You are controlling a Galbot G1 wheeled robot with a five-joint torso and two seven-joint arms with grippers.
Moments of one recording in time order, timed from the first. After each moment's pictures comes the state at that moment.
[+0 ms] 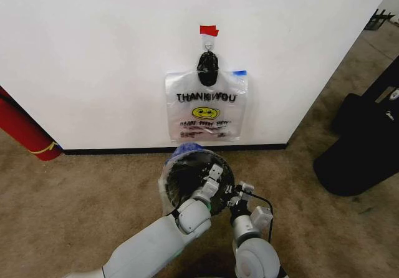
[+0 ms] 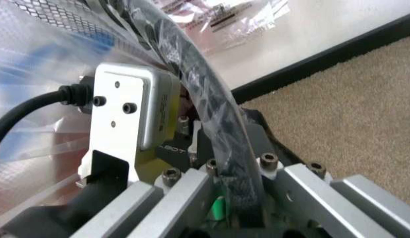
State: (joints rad) left arm 0.73 -1.22 0.46 -1.59 -0.30 0.33 -0.50; right arm -1.39 1.35 0.07 2.02 0.56 -0.07 0.46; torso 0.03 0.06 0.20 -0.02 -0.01
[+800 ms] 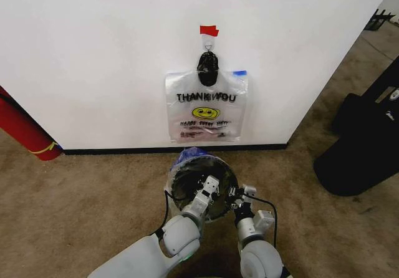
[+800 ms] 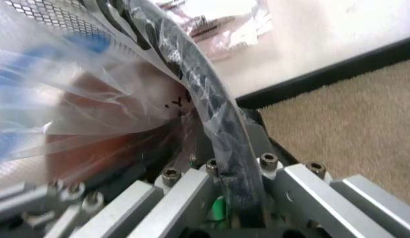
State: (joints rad) left arm 0.88 -1.11 0.41 -1.81 -0.32 0.32 -0.44; right arm -1.36 1.32 0.10 1.91 0.51 0.04 0.39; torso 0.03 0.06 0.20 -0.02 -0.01
